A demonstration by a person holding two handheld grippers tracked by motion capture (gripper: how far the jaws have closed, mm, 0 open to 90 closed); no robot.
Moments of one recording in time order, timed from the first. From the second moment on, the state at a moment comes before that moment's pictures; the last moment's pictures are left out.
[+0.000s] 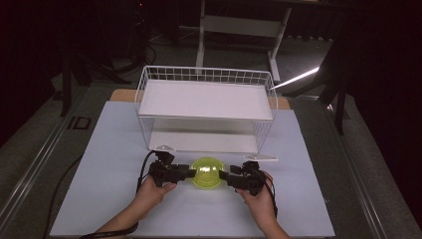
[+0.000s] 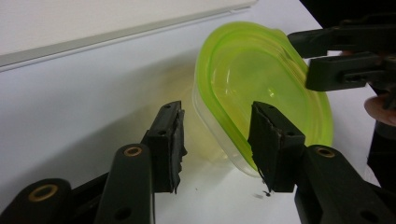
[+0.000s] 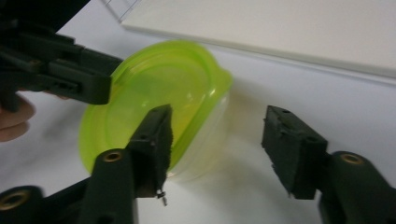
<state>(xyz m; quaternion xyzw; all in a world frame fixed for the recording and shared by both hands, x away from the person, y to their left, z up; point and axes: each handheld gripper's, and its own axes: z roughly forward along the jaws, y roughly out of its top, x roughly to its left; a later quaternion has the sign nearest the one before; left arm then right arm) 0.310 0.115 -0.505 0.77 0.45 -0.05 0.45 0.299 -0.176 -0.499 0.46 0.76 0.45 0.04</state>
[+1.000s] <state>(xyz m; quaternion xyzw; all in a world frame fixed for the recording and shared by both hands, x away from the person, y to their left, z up) 0.286 0.116 -0.494 0.76 0.46 -0.05 0.46 0.280 -0.164 -0.475 0.44 0.77 0.46 0.06</state>
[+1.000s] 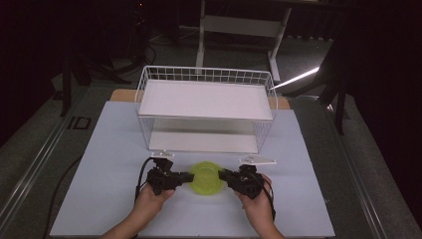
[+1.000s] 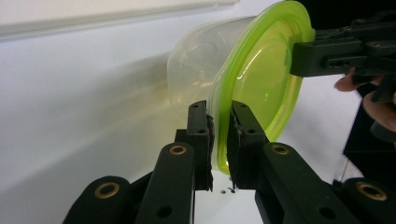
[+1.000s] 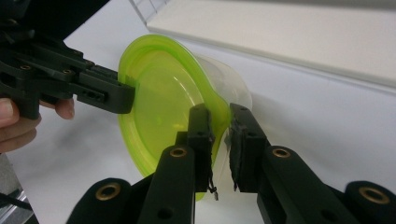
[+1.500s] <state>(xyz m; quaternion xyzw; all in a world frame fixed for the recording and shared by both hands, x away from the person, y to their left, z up) 0.311 0.121 -0.466 0.74 0.46 -0.01 0.49 0.312 -0.155 -0.454 0.44 0.76 0.47 0.10</state>
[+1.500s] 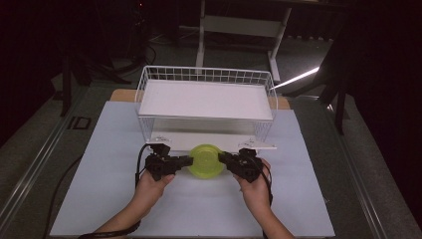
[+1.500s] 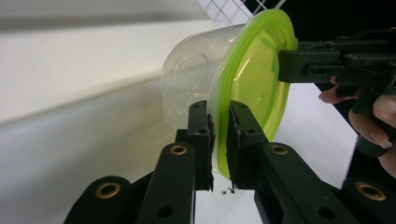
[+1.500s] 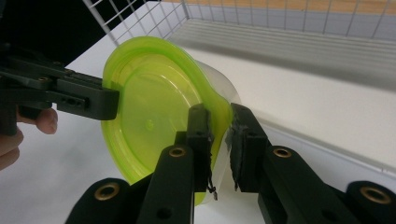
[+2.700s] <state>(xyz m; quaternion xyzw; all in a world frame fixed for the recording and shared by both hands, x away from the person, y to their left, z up) 0.368 0.120 -0.501 0.71 0.49 0.00 0.51 0.371 -0.143 -0.478 0.48 0.74 0.45 0.13</state>
